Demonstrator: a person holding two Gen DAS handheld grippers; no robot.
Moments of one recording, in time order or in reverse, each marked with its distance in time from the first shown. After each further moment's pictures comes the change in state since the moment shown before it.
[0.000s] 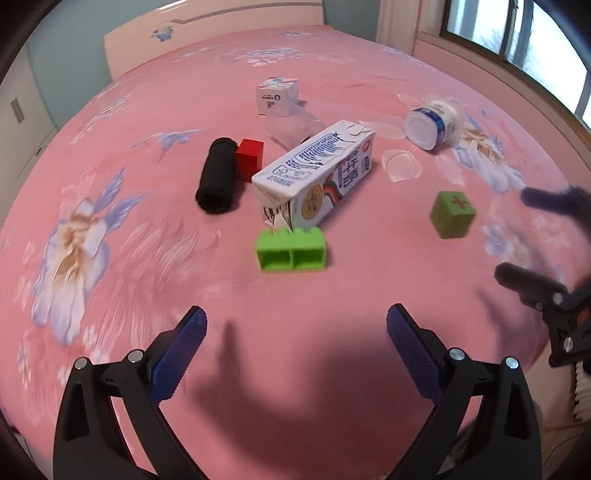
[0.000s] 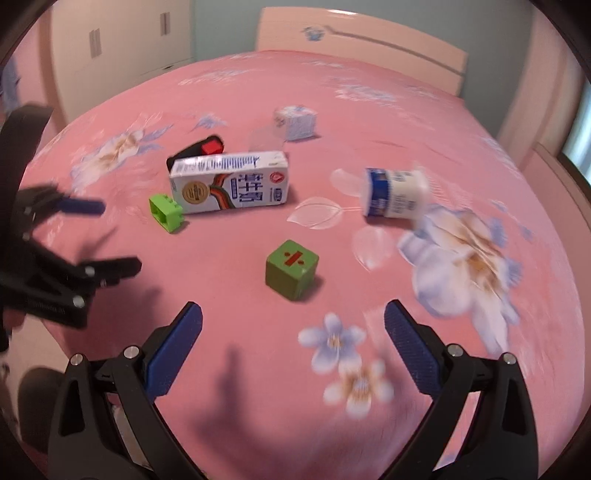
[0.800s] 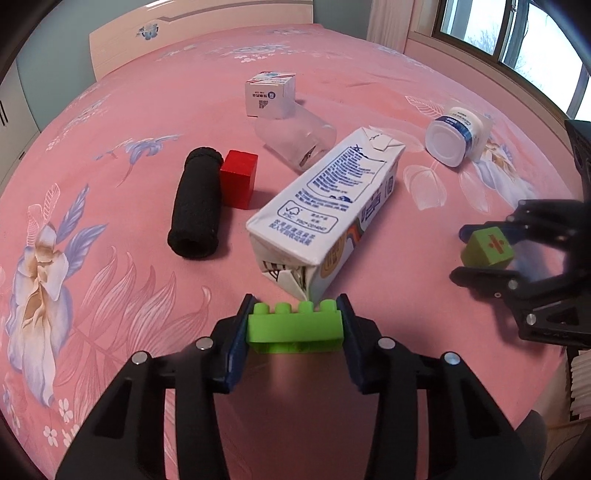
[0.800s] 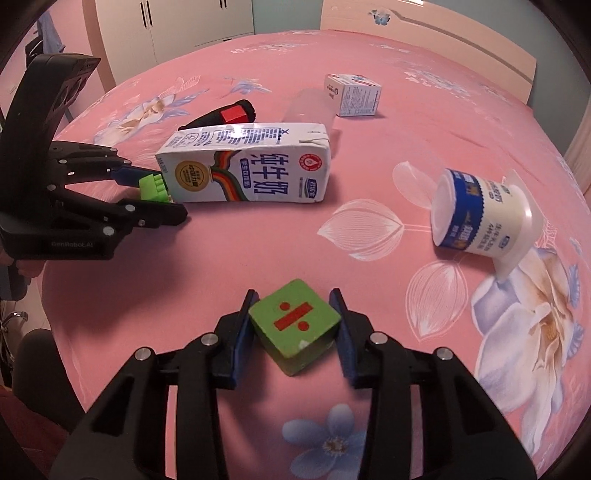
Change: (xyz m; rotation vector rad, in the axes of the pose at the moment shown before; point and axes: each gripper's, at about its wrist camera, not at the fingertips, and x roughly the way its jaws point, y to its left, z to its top) left arm 0.040 0.012 0.030 0.010 -0.004 -0.045; right arm 0.060 -0.008 0.019 -0.124 0.063 0.169
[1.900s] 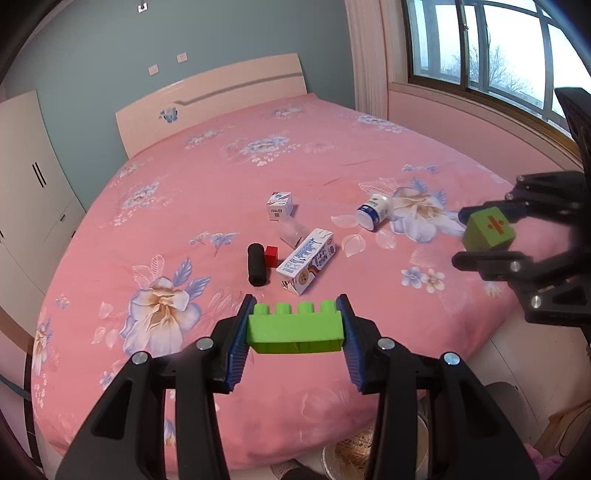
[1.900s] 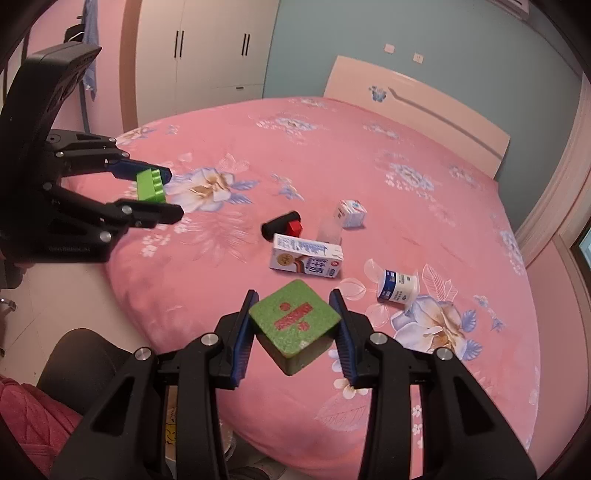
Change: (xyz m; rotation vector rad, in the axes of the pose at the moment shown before) left arm -0.254 -0.055 -0.053 0.114 -0.254 0.125; right arm -0.241 0.118 -0.008 -0.137 -0.219 -0.133
